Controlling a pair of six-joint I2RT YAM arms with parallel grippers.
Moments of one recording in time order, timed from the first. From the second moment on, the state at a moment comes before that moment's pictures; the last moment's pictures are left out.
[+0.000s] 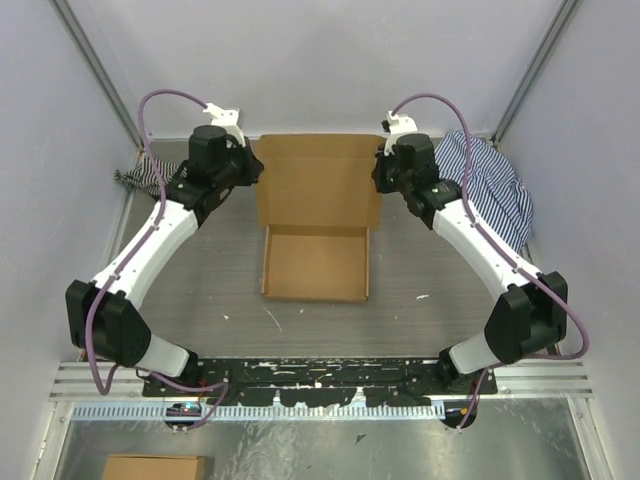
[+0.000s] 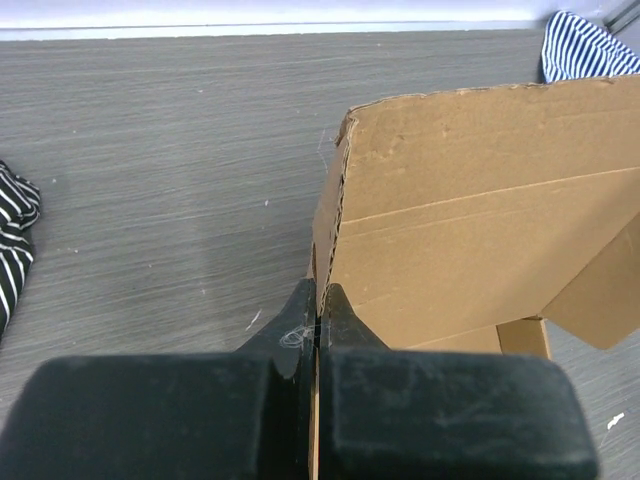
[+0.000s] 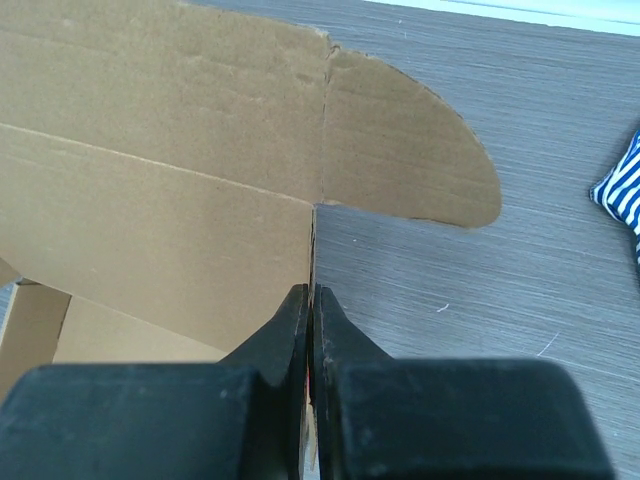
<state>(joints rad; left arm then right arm) -0.37 1.48 1.36 -0.28 0.03 -0.30 0.38 1.47 1.30 -0.28 0.02 0.15</state>
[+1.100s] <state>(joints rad) -0.60 1.00 0.71 0.16 -0.30 -0.38 0.81 1.07 0.68 0.19 0.69 0.26</state>
